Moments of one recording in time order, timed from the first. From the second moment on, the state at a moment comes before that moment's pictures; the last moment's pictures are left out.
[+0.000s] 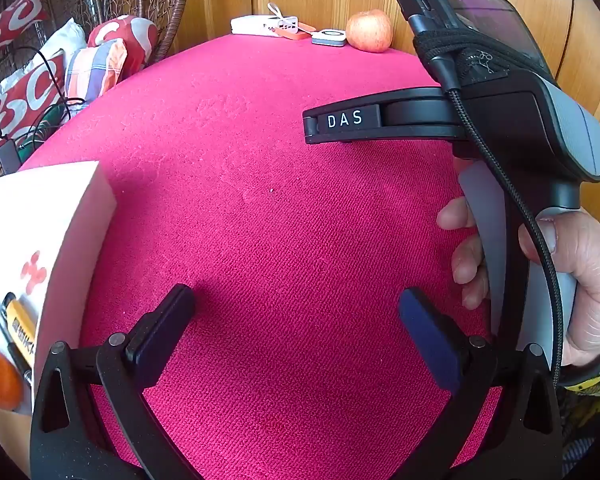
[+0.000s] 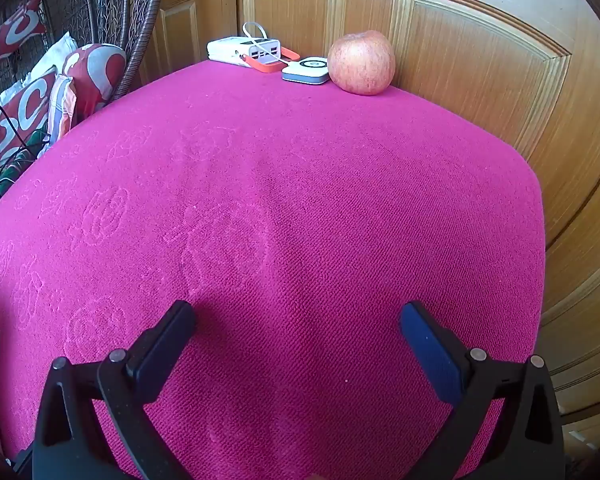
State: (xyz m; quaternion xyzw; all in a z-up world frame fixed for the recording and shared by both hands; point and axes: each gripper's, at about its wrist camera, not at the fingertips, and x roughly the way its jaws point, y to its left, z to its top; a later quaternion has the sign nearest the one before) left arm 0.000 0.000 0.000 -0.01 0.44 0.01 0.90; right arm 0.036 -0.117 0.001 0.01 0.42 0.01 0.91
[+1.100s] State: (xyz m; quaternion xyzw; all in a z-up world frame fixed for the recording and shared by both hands) left arm 0.000 -0.001 -0.001 -0.01 0.44 0.01 0.90; right arm 0.036 -0.115 0.001 0.01 0.42 0.01 0.91
